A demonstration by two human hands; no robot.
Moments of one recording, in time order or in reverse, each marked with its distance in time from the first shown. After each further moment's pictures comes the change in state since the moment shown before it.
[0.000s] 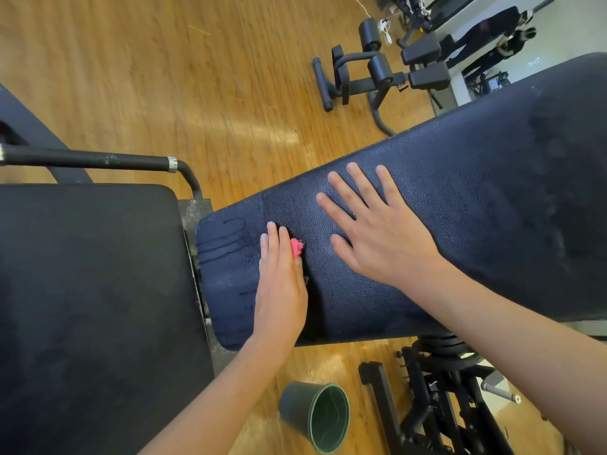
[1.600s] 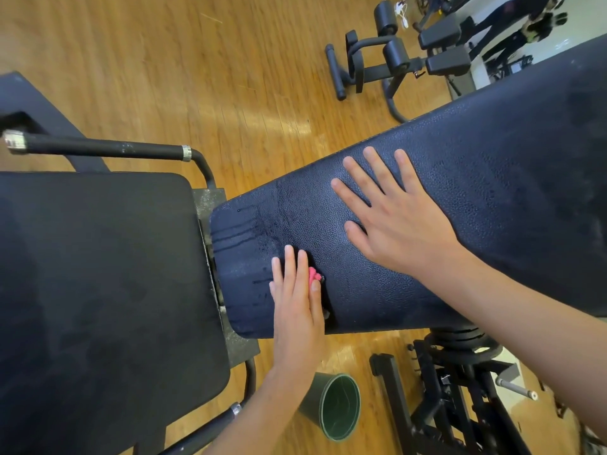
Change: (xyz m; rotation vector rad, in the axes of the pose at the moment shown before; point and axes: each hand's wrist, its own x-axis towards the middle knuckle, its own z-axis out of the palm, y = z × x) left_hand -0.053 -0.022 0.024 -0.106 0.067 -0.028; right_hand 0.003 -0.002 0.004 -0.048 0.041 0.014
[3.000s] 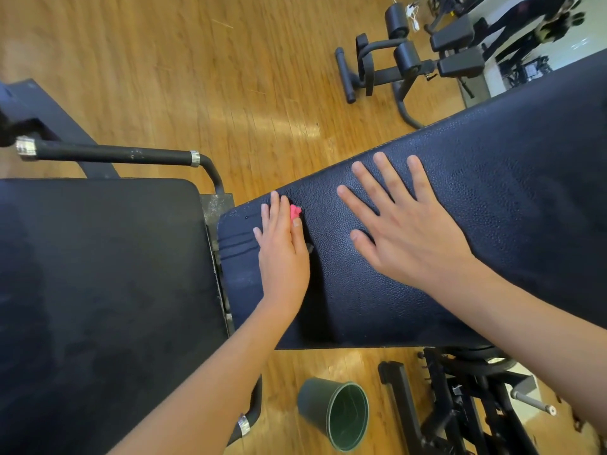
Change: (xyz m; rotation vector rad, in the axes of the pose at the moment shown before) left_hand 0.108 0.004 -0.023 -0.009 0.167 0.014; right_hand 0.006 -0.005 0.001 -0.012 -0.003 0.000
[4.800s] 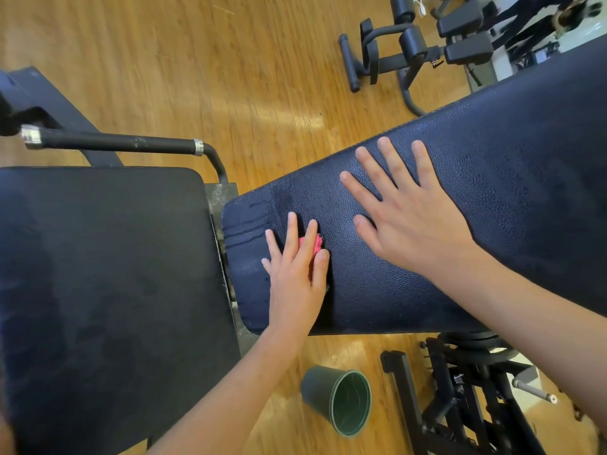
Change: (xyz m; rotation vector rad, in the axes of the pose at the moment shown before) left_hand -0.058 -0.011 -0.006 0.087 -0.185 0.034; right_hand 0.003 -0.002 0.002 0.012 0.032 0.016
